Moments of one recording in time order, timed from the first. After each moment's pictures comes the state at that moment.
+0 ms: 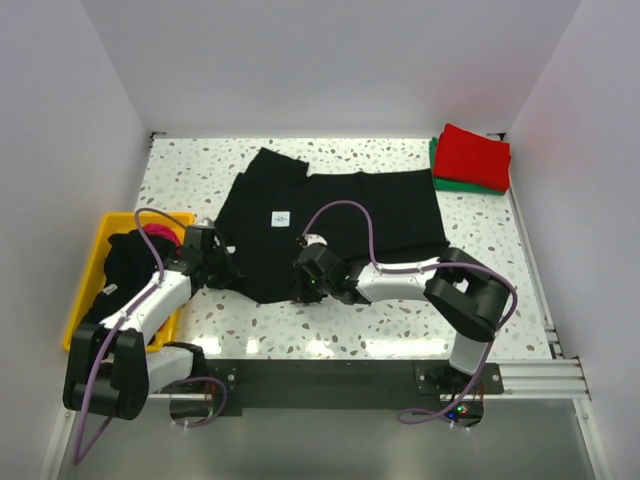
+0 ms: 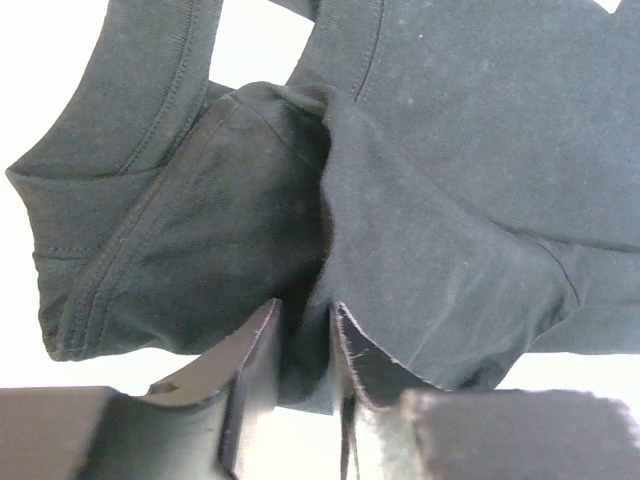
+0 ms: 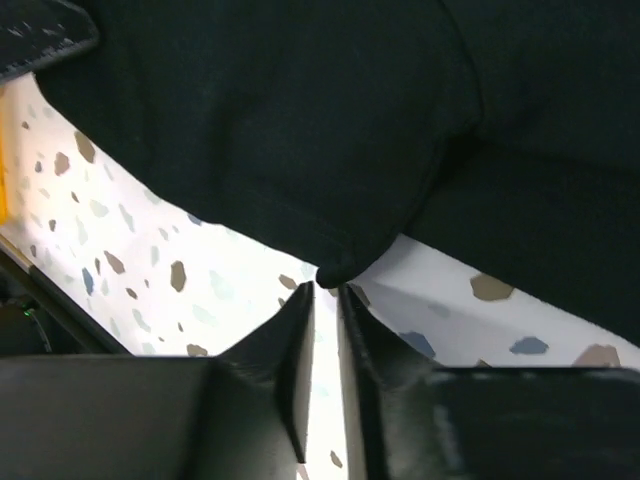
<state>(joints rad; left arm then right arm) -0.15 1.16 0.53 -0.34 0.07 -0.64 1.03 1.78 0.94 0.04 0.01 0.83</state>
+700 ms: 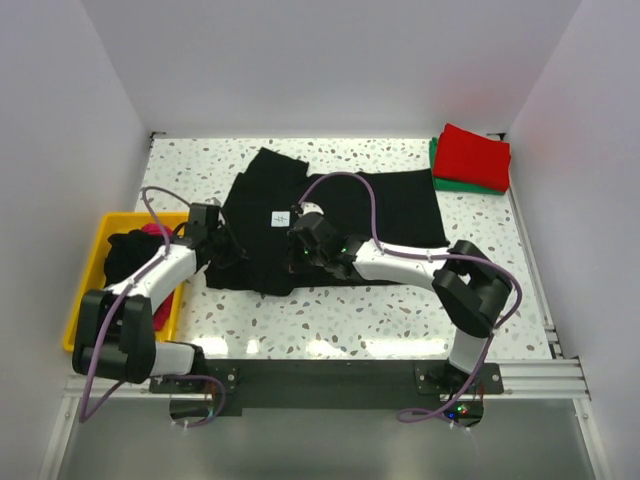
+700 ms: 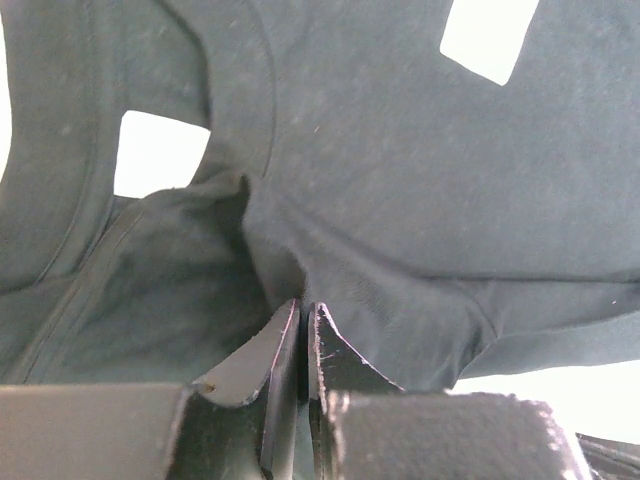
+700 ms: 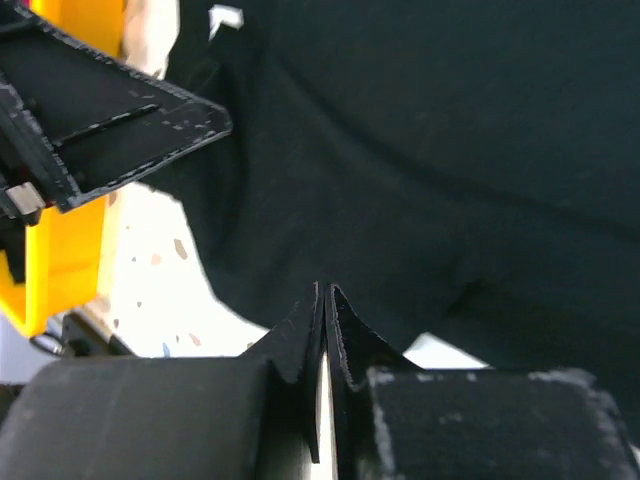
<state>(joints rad) -0.15 1.33 0.70 -0.33 0.13 -0.64 0.96 1.80 1.17 -0.07 0.04 0.78</state>
